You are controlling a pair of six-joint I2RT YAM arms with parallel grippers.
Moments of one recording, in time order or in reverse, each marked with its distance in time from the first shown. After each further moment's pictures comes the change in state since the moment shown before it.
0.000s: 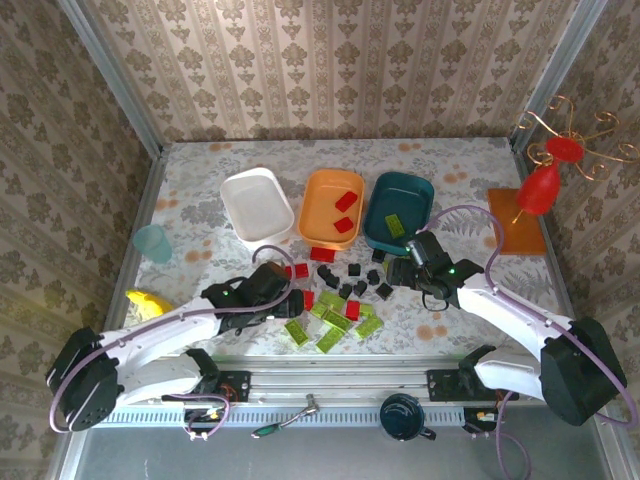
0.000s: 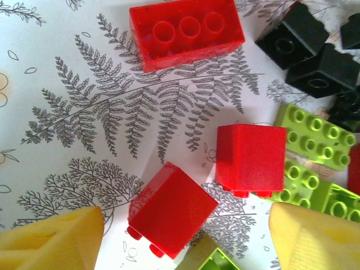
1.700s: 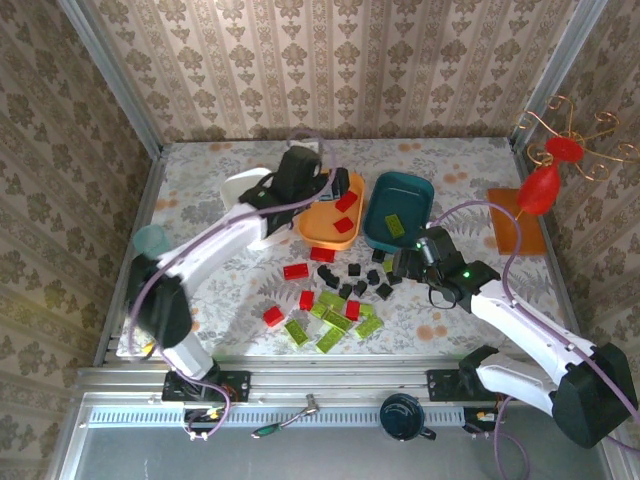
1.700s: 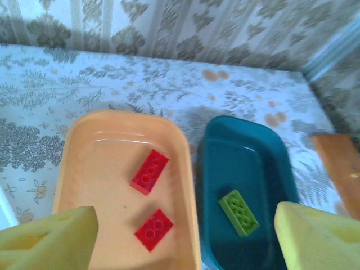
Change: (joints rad) left arm 0.183 0.470 0.775 0.259 0.007 0.230; right arm -0.018 -0.128 0.037 -0.047 0.042 -0.007
